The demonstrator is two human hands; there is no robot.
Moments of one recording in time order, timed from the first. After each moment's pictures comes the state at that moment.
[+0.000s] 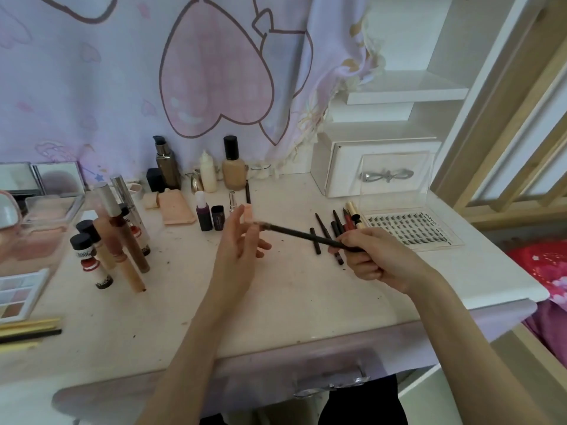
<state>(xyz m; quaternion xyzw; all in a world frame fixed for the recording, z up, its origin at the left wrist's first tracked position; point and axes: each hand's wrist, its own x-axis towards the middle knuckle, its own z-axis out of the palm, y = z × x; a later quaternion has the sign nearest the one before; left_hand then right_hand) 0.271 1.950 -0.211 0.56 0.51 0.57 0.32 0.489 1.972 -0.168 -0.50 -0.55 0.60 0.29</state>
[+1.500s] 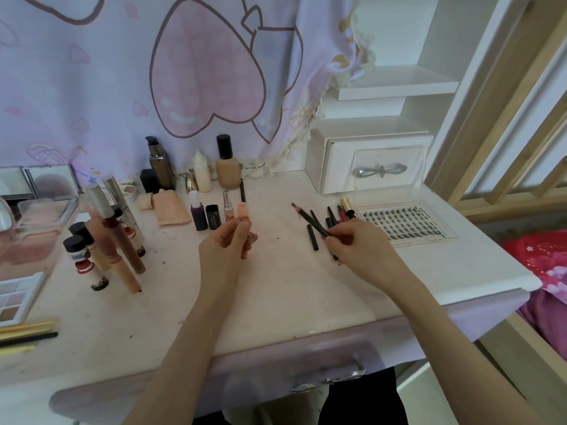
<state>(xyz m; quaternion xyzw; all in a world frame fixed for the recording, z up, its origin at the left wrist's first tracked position) 0.270 1.952 -0.212 0.42 0.54 0.63 0.35 0.470 1.963 -0.173 -0.58 -0.72 0.24 0.29</state>
